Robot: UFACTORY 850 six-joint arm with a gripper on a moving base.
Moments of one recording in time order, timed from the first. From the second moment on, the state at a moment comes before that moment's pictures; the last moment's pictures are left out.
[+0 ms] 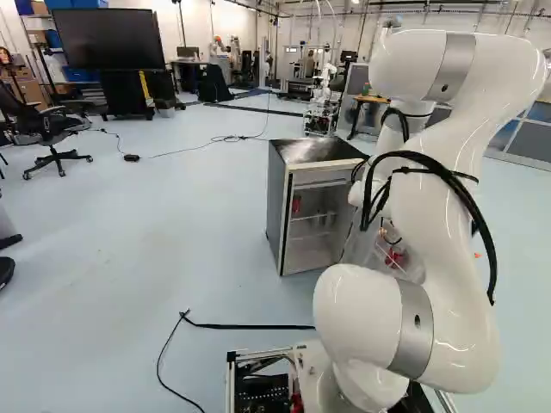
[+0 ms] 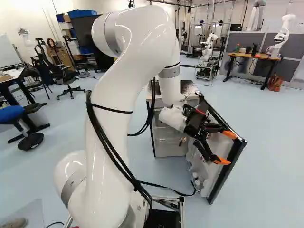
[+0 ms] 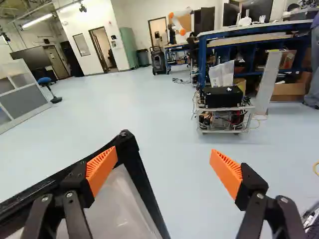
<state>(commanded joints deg) -29.3 -35.4 -45.9 89.6 78.2 0.0</state>
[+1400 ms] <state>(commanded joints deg) -33.5 -40.4 -55.9 84.9 78.2 0.0</state>
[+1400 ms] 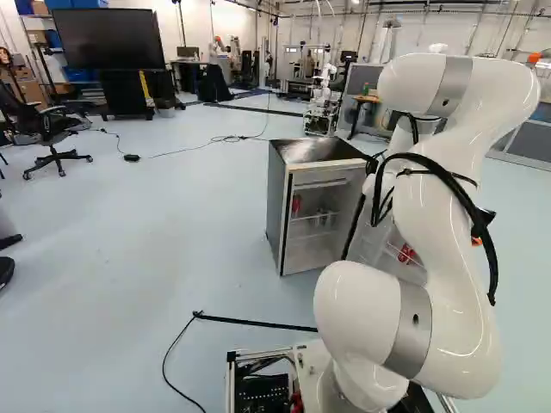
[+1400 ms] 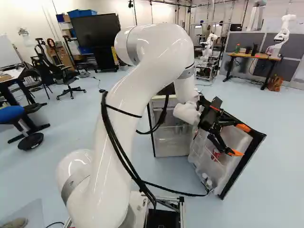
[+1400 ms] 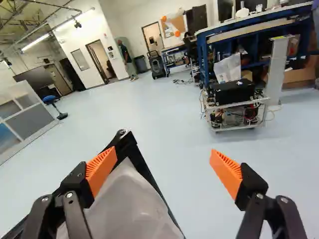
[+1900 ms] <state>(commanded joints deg) -32.1 -34.7 -45.7 73.9 78.2 0.0</state>
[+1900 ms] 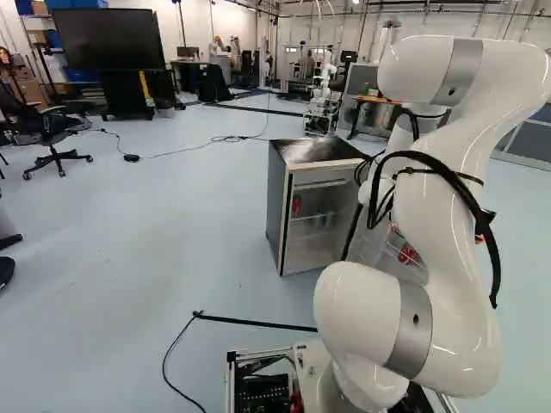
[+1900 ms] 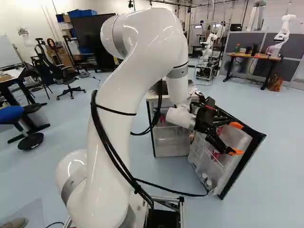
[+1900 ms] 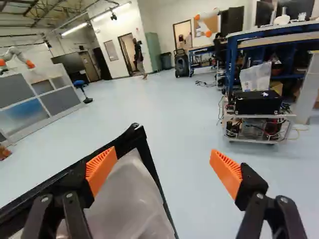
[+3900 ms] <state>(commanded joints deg) -22.2 -12.4 -13.6 14.3 78.2 0.0</state>
